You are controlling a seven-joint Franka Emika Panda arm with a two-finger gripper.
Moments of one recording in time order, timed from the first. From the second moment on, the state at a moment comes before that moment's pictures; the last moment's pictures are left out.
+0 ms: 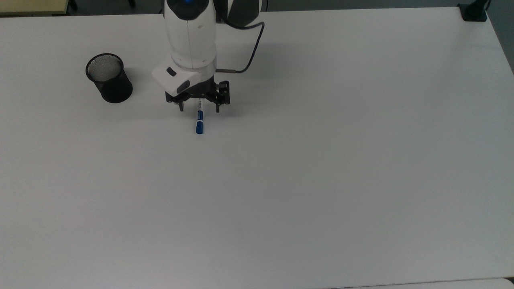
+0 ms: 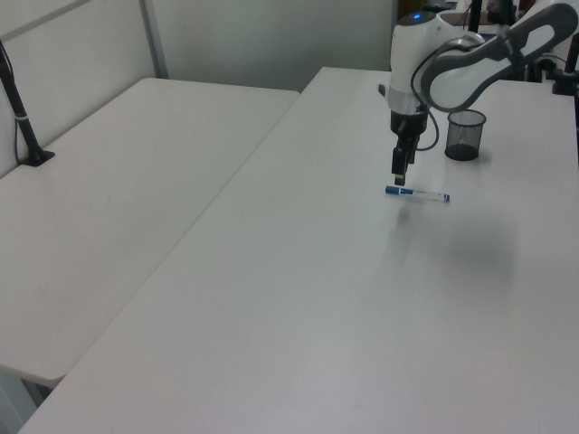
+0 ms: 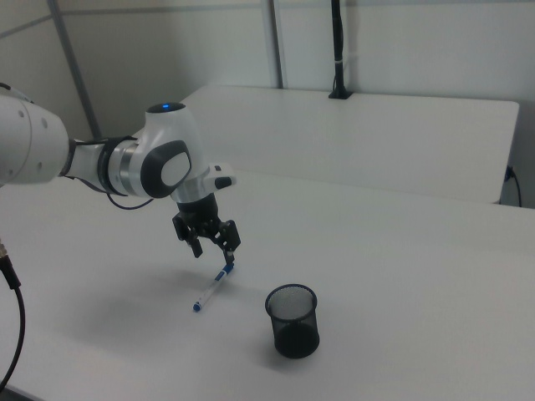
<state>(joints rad) 0.01 0.24 -0.02 -1.98 -0.10 2.25 0.02</state>
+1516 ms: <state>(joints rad) -0.08 0.11 -0.02 -1.96 -0.14 2.37 0.14</state>
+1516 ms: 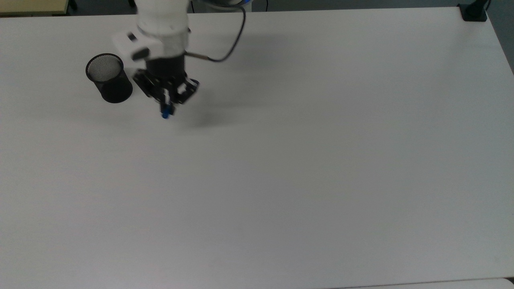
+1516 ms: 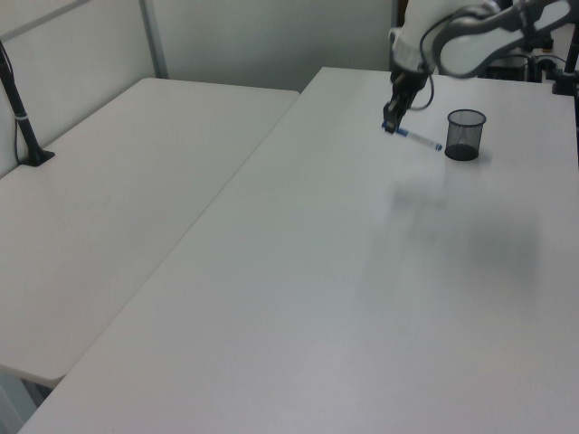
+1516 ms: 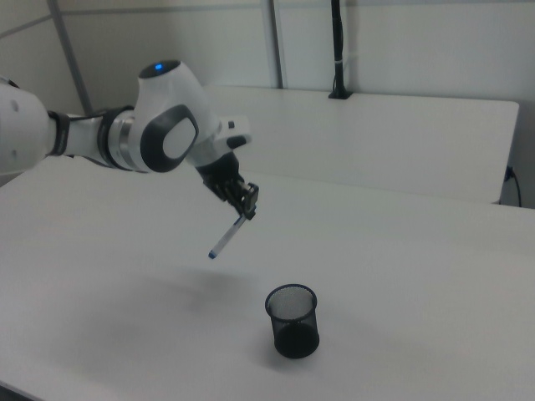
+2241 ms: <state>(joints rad) -0.27 -0.17 -0.03 -2.26 -0.14 2.73 0.09</state>
